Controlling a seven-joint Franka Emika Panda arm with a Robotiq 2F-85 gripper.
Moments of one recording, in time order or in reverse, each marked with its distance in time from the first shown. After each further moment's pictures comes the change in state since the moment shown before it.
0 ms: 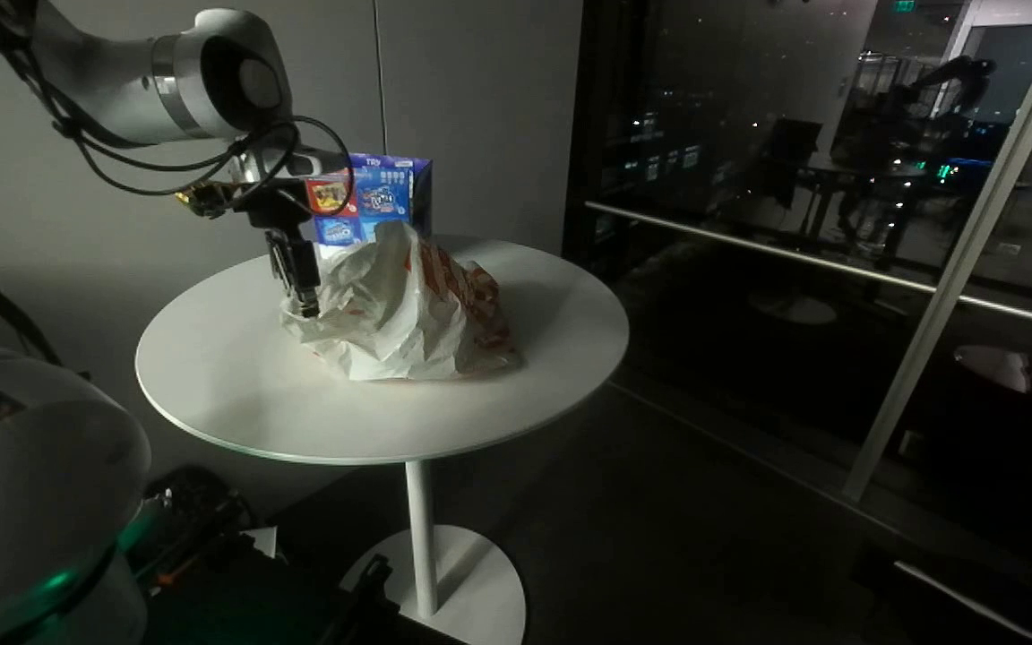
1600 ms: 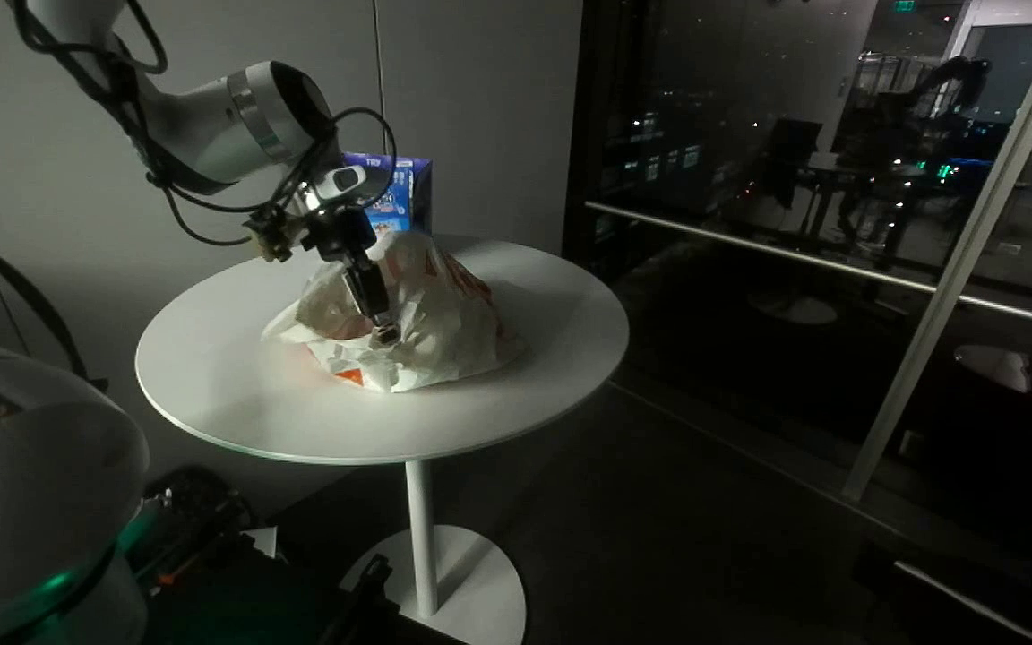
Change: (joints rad) arm -0.010 0.166 -0.093 0.081 -0.474 -0.236 0.321
